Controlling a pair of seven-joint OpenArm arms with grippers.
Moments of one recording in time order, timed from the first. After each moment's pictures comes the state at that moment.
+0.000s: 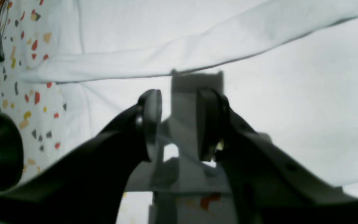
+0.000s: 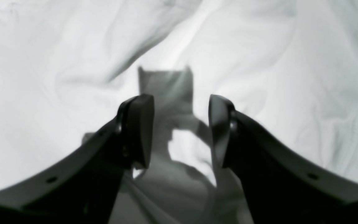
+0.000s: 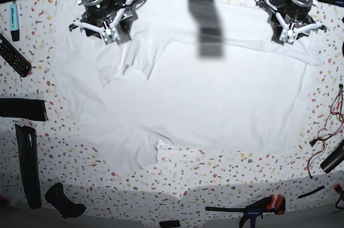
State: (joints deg) left arm 34.2 -25.9 6.4 102.4 0.7 -0.9 27.5; right arm -33.3 23.9 -13.6 108.1 -3.3 2.0 -36.2
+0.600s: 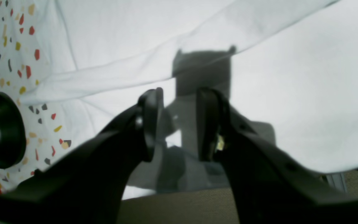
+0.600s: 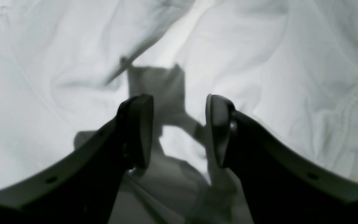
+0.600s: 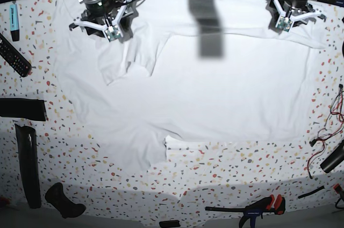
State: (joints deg) left arm 38.7 -25.9 6.4 108.5 4.0 1.2 31.6; right arm -33.4 23.9 -13.9 110.0 -6.2 1.3 -38.6
